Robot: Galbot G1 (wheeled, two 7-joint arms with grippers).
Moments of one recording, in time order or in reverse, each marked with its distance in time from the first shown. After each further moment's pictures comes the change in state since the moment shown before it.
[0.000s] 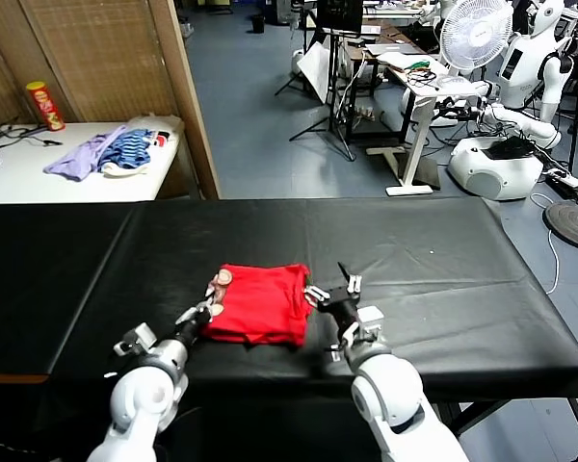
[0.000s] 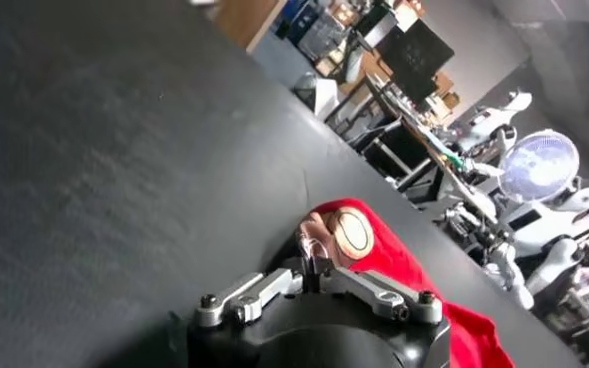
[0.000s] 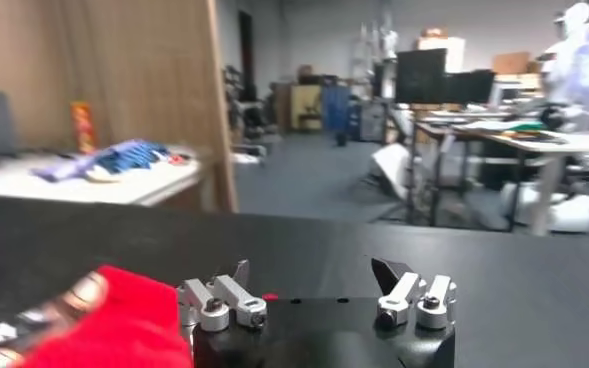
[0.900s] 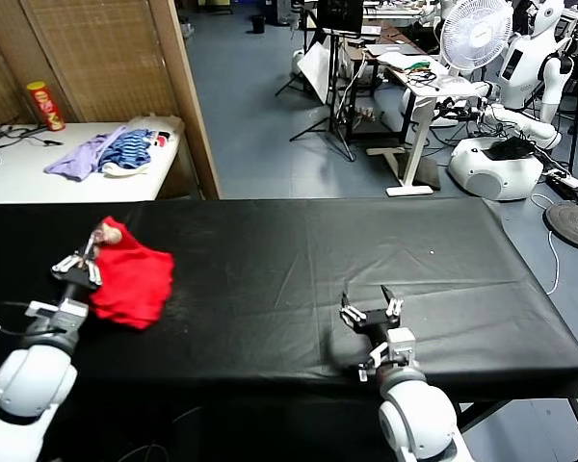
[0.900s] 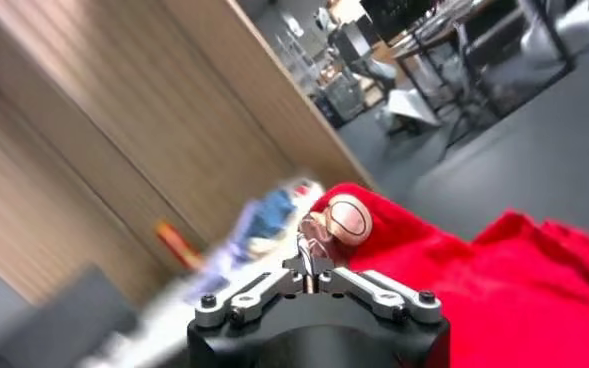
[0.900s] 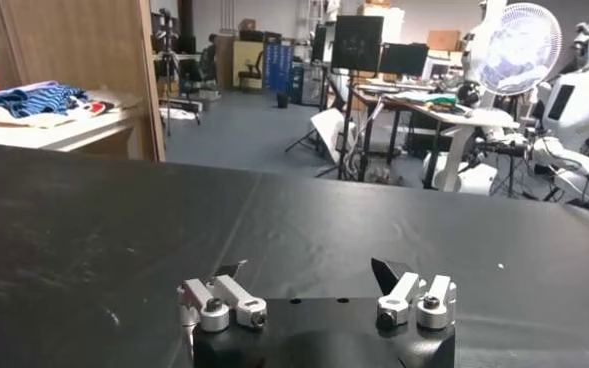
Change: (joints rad) left arm 0.088 0.487 -0.160 -0.129 0.829 -0.022 0.031; right arm -0.146 0.004 0.104 0.098 -0.051 -0.060 0.012
